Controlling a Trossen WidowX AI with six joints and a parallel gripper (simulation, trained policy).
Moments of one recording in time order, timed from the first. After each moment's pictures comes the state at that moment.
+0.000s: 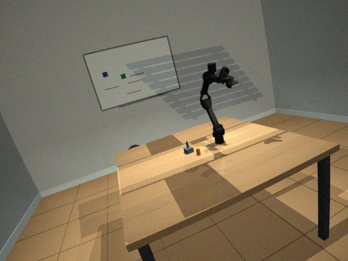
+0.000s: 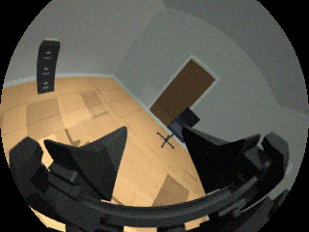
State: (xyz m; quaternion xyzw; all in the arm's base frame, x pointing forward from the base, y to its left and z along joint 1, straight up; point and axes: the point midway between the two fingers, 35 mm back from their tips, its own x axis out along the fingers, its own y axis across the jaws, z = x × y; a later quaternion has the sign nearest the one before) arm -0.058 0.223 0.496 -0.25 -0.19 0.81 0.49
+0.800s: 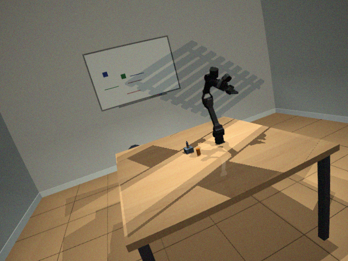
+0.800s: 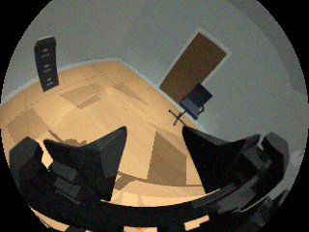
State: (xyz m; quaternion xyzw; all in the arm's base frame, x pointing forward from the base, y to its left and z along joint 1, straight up) arm -0.033 0.244 0.434 -0.32 -0.08 0.81 0.49
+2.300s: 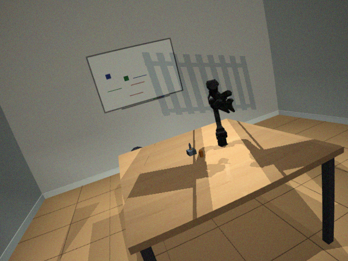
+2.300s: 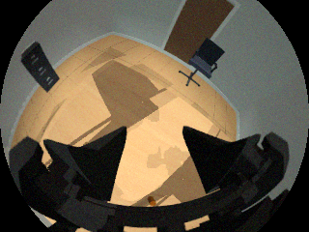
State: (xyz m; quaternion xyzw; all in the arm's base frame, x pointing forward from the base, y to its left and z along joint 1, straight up) arm 0.040 0.255 0.345 -0.40 0.12 0.76 0.49
